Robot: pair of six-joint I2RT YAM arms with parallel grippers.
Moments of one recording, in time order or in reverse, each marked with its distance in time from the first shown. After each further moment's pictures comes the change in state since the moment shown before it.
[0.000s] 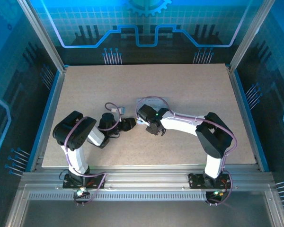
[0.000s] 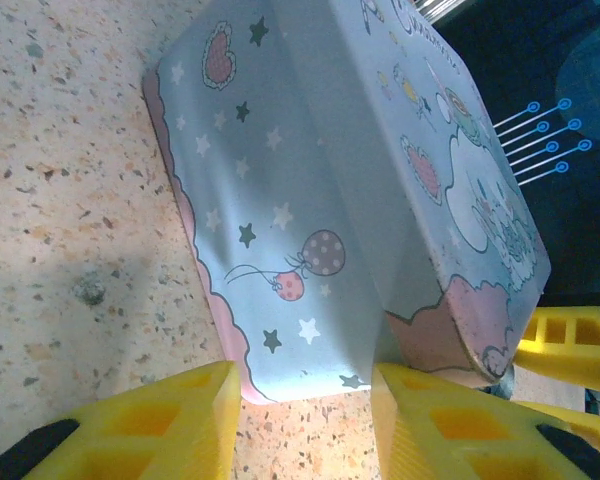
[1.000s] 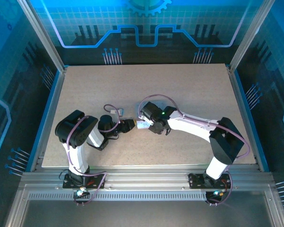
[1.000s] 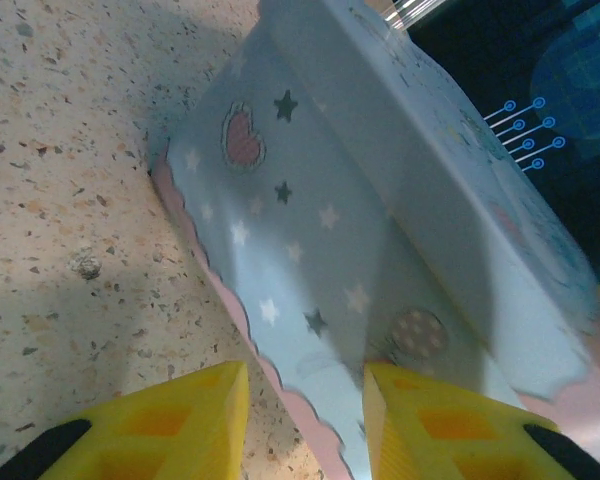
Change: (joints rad) left arm 0.014 0.046 -0.035 0.120 0.040 -0.016; right arm -0.003 -0.149 -0.009 -0.080 -0.043 -0.064
